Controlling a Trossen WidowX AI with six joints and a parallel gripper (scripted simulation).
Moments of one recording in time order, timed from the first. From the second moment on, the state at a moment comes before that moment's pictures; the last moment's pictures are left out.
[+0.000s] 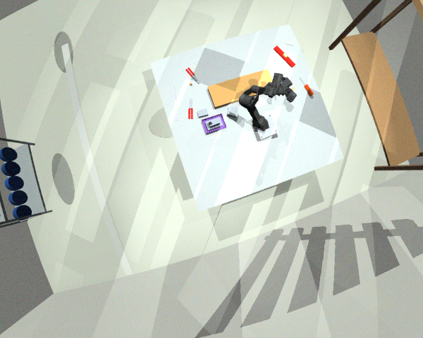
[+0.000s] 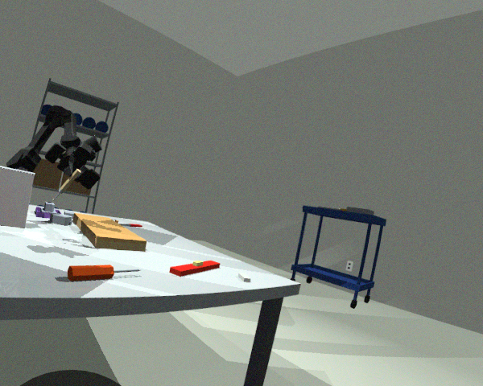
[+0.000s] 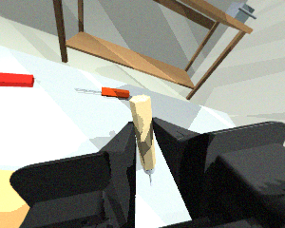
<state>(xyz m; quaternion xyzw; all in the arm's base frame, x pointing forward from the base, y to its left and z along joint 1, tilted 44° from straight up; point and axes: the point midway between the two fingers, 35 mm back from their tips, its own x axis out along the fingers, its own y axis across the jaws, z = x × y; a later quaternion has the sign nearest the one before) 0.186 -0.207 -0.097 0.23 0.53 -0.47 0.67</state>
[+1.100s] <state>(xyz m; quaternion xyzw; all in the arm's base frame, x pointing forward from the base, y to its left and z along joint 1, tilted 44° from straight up) 0.261 -0.169 -0.063 0.27 0.41 -0.56 0.66</state>
